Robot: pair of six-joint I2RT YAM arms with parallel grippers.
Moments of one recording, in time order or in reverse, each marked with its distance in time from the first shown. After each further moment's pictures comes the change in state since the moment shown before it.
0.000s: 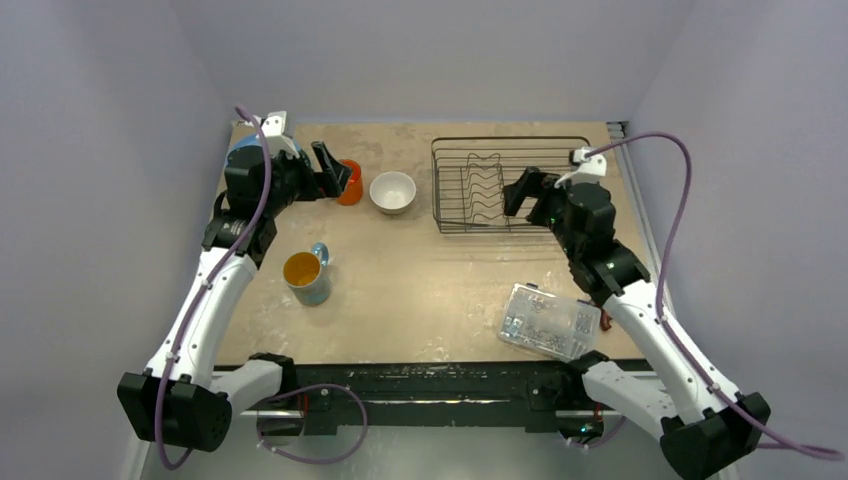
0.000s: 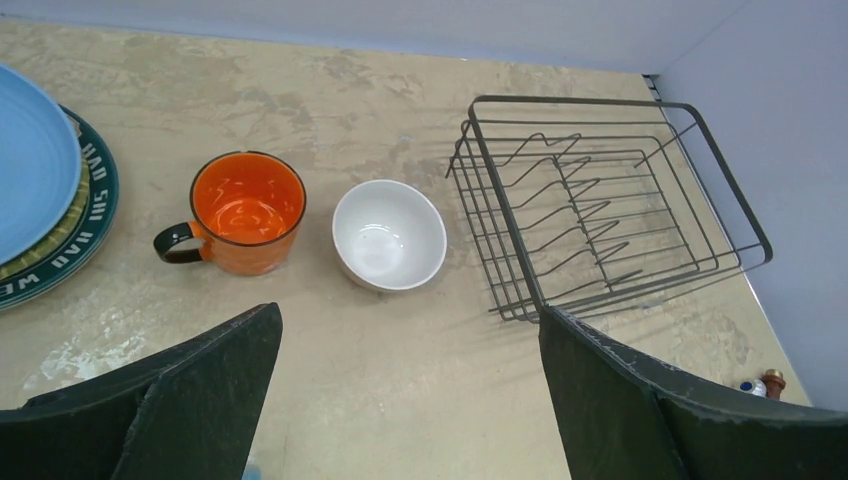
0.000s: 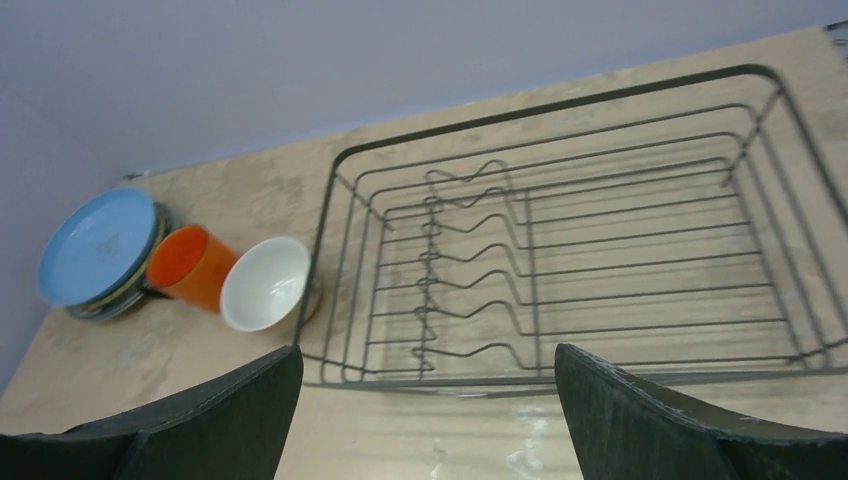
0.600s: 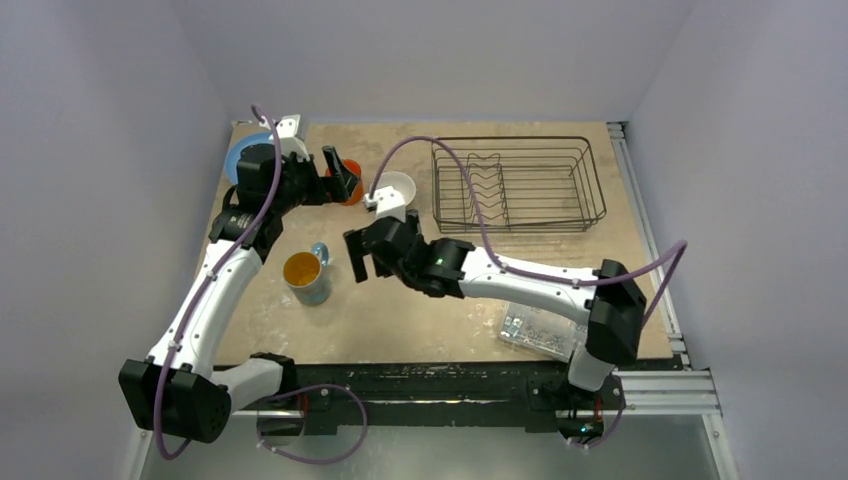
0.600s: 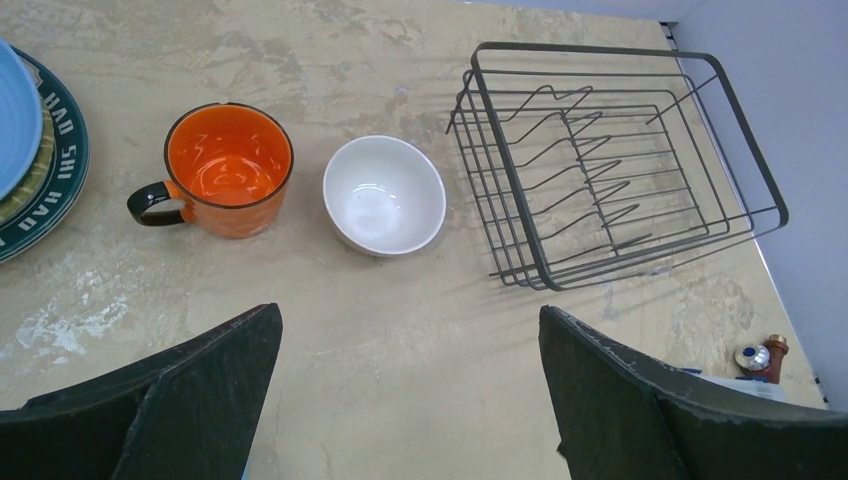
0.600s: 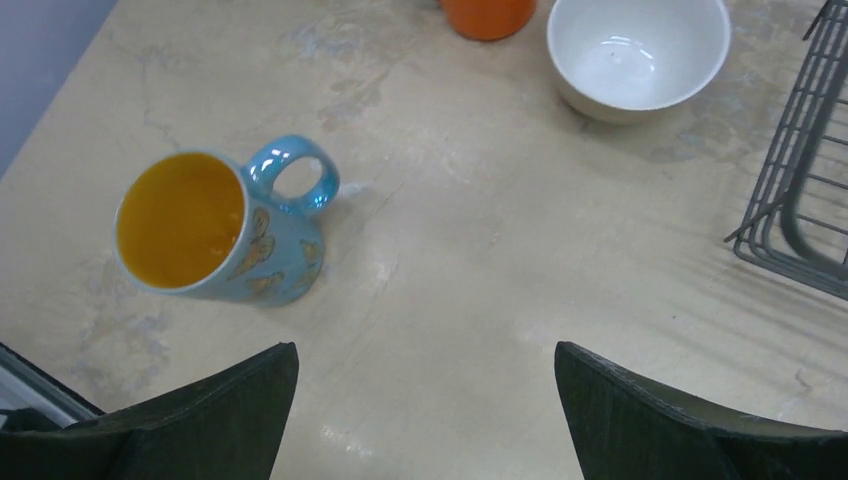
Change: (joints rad) left arm -0.041 0.052 0.026 -0.075 0.008 0.011; right arm 0.779 0.738 0.475 -0.127 0.256 0.139
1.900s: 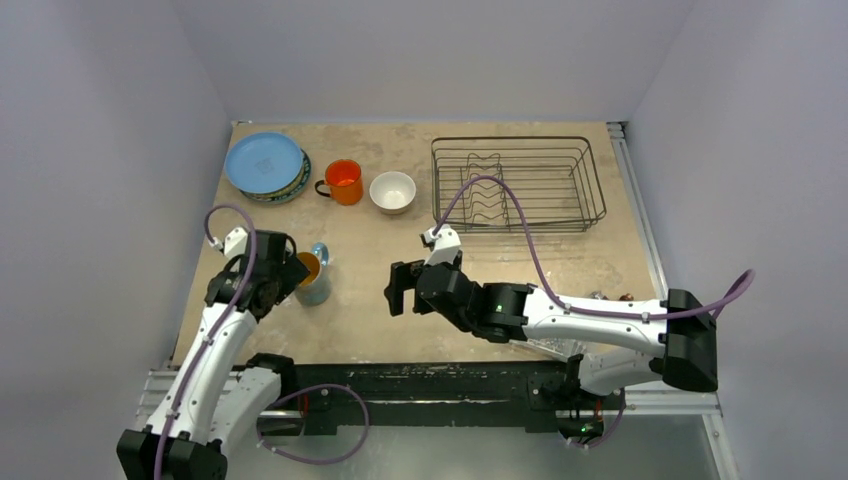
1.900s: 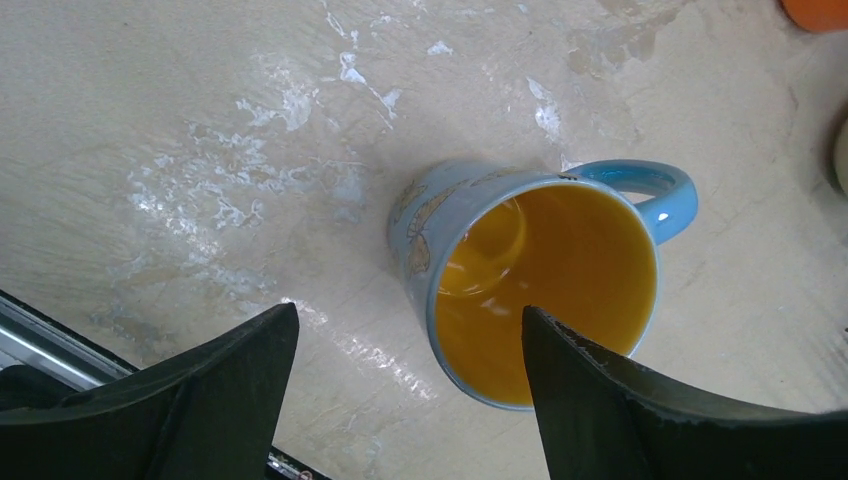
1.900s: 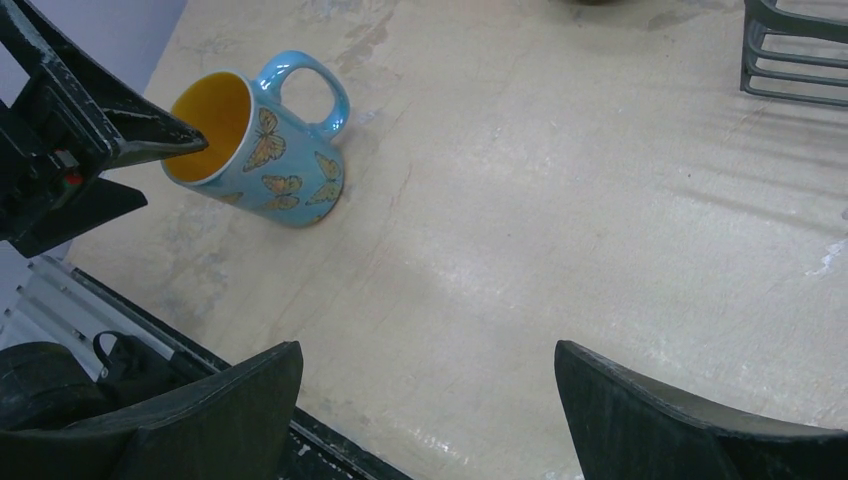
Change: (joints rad) left arm 0.034 -0.357 -0.380 -0.613 -0.599 -0.568; right arm 0.143 -0.342 -0.440 0.142 0.059 0.232
